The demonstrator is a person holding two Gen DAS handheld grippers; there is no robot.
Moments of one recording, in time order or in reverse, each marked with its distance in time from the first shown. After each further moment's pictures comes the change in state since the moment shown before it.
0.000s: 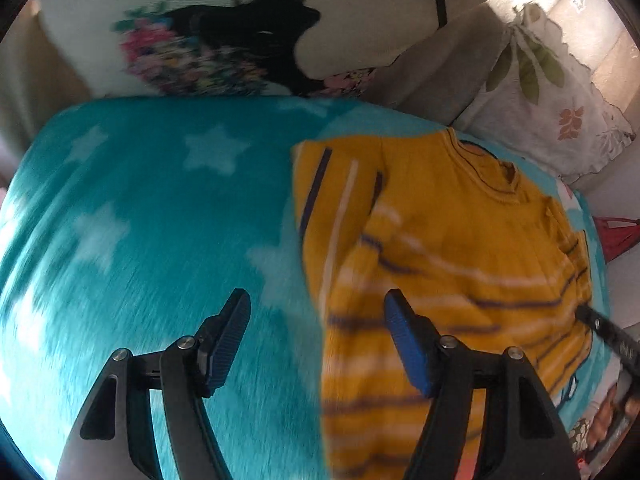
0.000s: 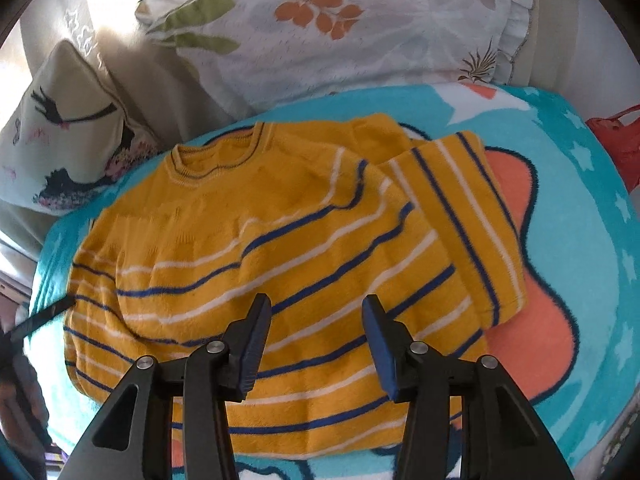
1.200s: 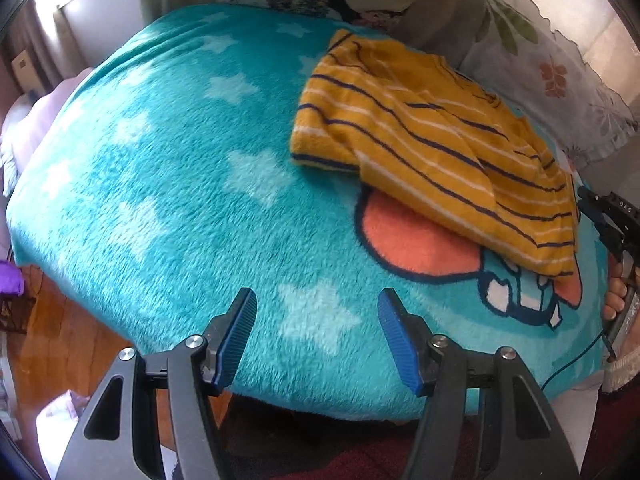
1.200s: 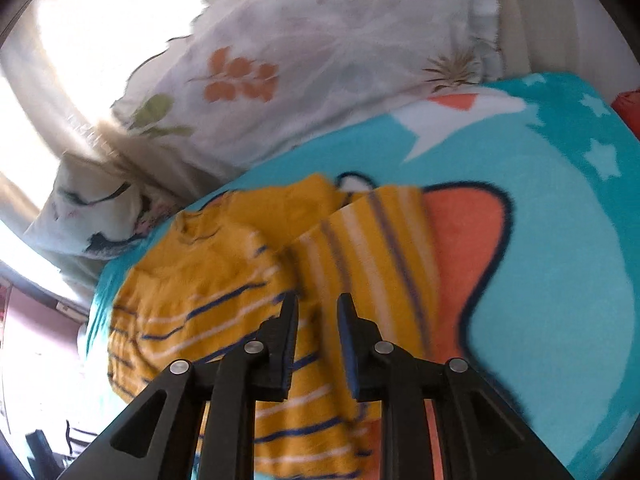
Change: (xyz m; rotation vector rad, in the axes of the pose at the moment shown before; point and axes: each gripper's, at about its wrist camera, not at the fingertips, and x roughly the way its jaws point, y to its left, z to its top) left arm -0.108 -0.072 -0.206 -0.270 0.034 0.148; right arm -0.010 -0.114 0.037 0.042 -0.052 0.322
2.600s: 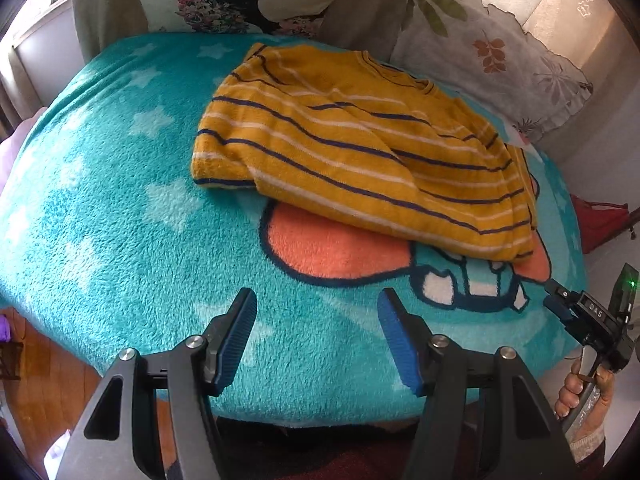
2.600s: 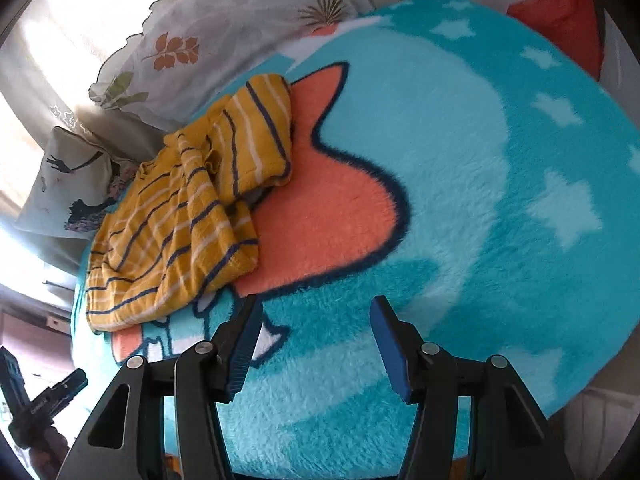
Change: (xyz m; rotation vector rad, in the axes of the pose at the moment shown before) left arm -0.007 -0.053 -0.002 0.128 -0.027 -0.099; right arm -0.067 -0.067 -0.120 0.183 0.049 -0.109
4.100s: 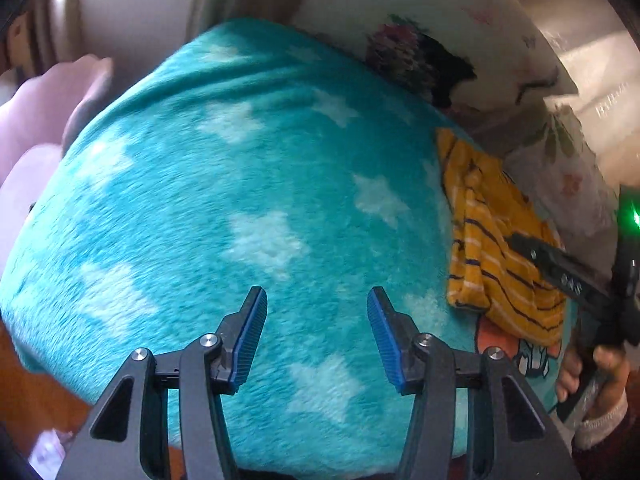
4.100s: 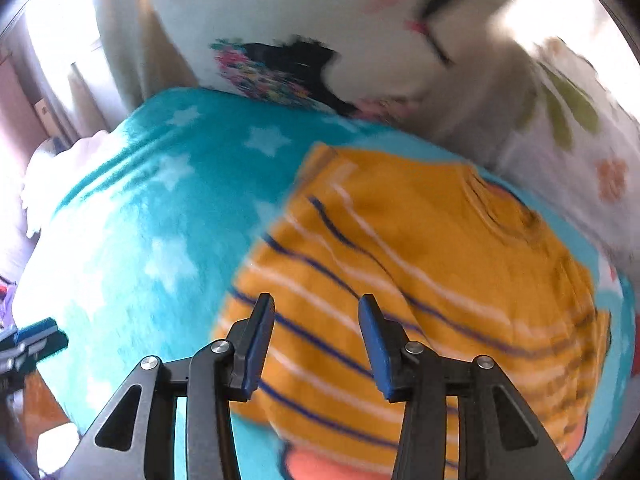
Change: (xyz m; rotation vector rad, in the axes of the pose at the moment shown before) left arm -0.003 0.247 0.074 -0.187 -0.047 -0.079; right arm 0.146 0.417 -0.042 -0.759 0.062 -0.170
